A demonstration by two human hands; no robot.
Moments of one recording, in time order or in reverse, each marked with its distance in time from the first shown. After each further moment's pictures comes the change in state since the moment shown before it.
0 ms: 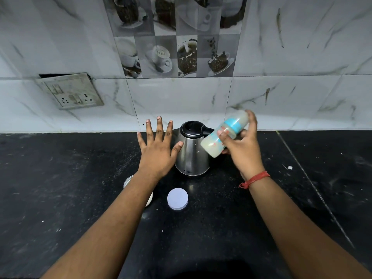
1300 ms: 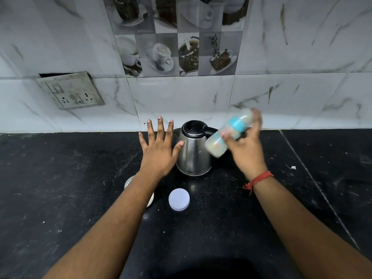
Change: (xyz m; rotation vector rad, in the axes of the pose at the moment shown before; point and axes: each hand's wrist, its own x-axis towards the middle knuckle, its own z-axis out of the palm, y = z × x) left_hand 0.006 -0.003 0.006 -0.027 -0.015 -0.011; right_hand 0.012 0.011 -0.004 -0.064 0.002 -0.127
